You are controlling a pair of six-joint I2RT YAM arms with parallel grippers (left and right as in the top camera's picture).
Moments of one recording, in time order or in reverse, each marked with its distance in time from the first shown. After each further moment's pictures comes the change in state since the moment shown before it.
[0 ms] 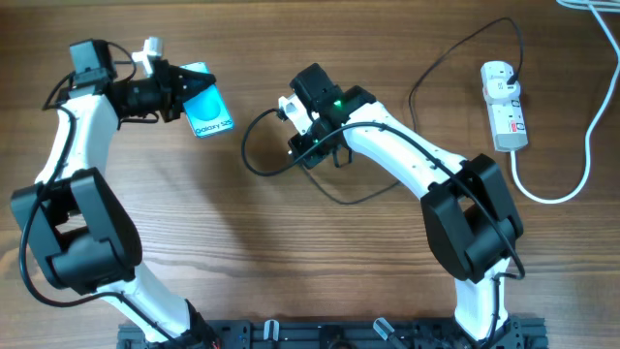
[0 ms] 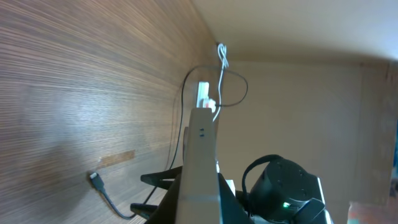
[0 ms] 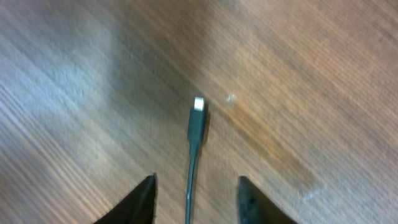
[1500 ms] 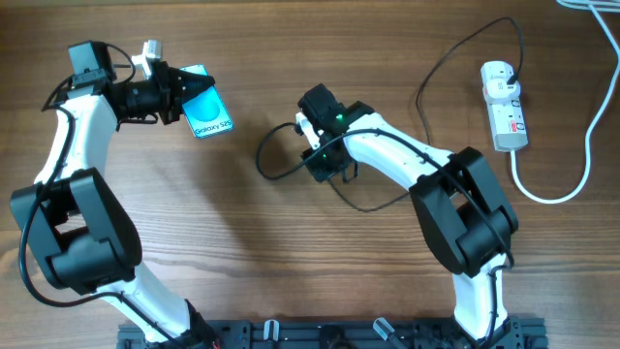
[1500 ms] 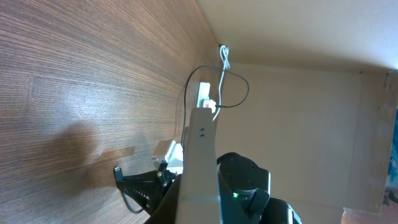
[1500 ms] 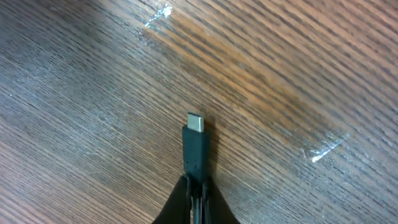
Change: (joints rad) left arm 0.005 0.000 0.000 -0.027 -0.007 -0.010; right arm -0.013 0.035 -0.132 0.032 0.089 0.129
